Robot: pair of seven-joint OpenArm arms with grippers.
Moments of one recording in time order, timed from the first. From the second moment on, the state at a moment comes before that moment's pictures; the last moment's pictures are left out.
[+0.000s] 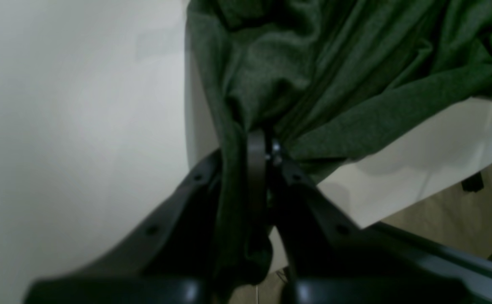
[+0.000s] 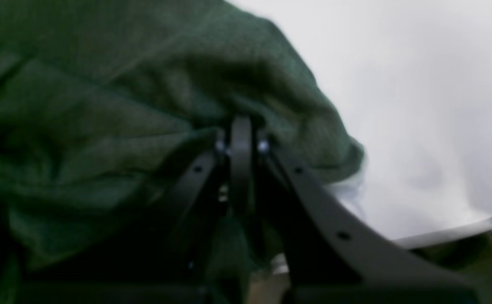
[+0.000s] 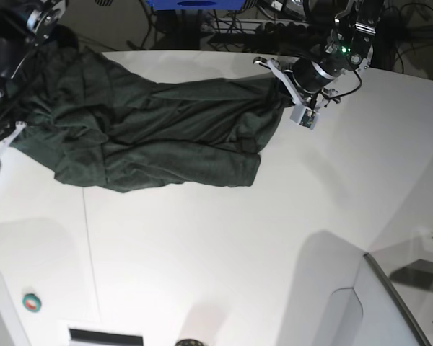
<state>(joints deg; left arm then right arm) 24.6 -19.2 7.2 92.5 -19.8 -16.4 26.5 7.3 10.5 41.2 63.4 -18.0 33.7 -50.0</state>
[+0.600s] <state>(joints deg) 25.9 -18.6 -2.7 92.7 -20.3 -16.5 27.0 29.9 14.9 22.2 27.1 -18.1 22.1 -23.9</state>
